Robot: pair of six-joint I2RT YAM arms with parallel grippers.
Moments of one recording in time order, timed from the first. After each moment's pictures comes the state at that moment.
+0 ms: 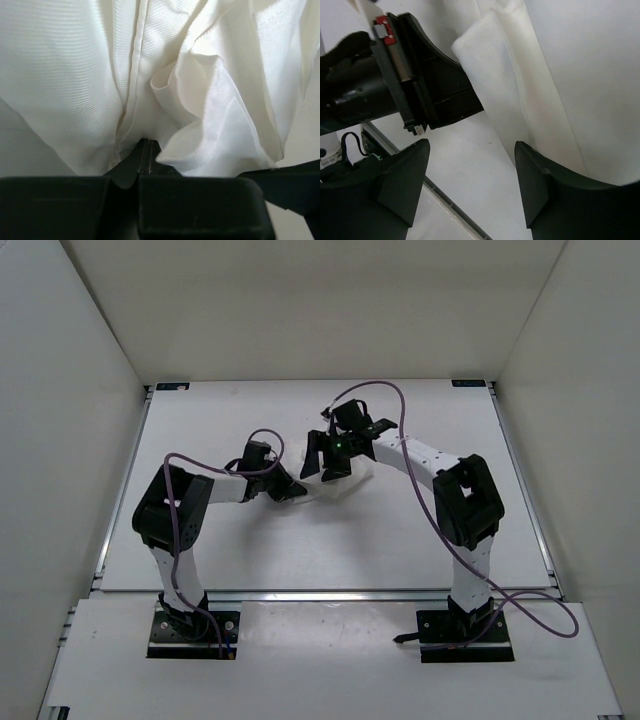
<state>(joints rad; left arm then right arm) -0.38 1.87 0.91 0.14 0.35 -1.05 0.58 1.98 1.55 -0.49 -0.45 0.52</state>
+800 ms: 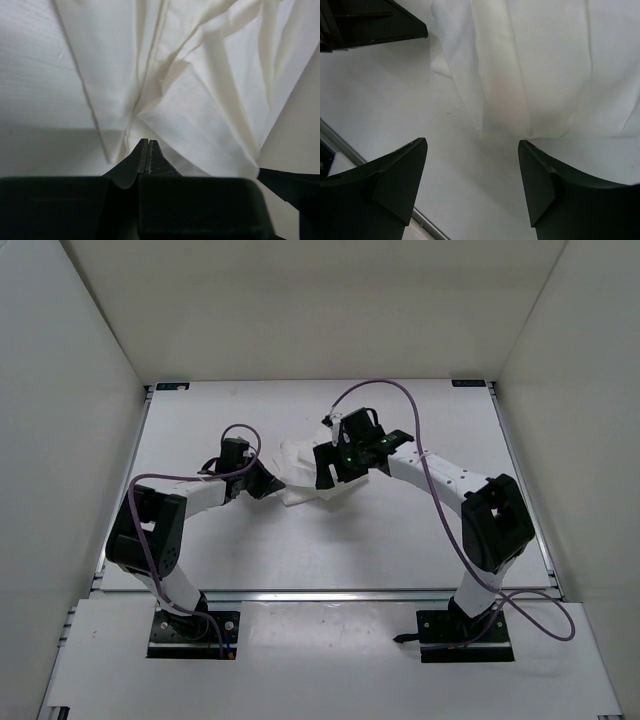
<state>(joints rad) -0.29 1.65 0.83 0.03 0.27 -1.01 0.59 1.75 1.37 -0.49 -0.31 0.22</state>
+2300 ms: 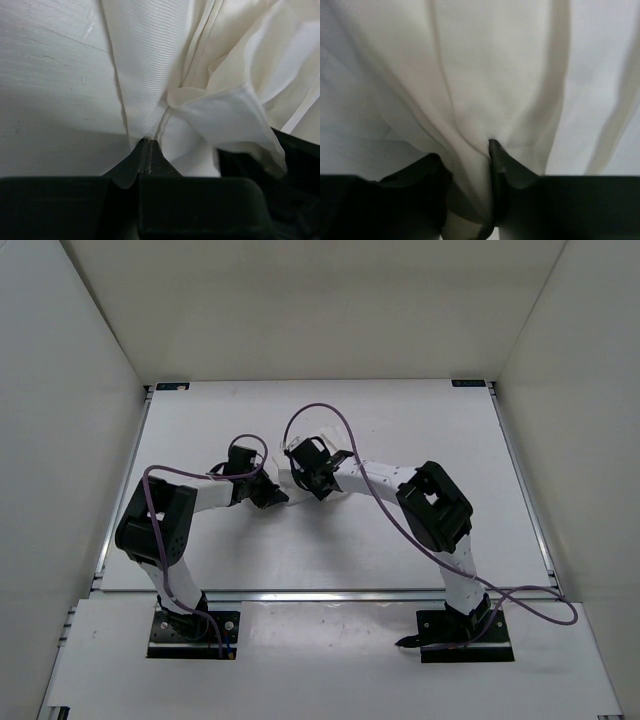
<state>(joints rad) -0.32 1.74 0.82 0.00 0.27 -1.01 0.81 2.08 1.50 -0.45 0.27 -0.08</state>
